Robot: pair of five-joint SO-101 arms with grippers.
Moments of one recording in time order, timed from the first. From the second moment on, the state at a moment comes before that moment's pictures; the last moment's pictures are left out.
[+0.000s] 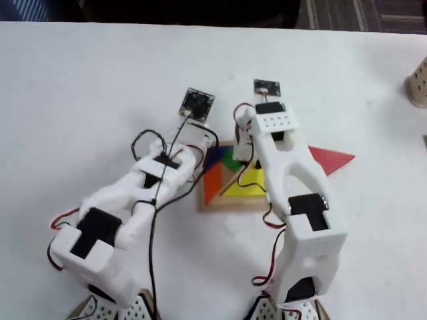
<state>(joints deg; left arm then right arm) 16.5 10.2 41.5 0.7 6.7 -12.0 20.1 4.1 70.8 -14.0</state>
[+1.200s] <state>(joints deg) 15.8 10.2 41.5 0.7 6.5 -16.7 6.2 17.2 69.3 36.8</state>
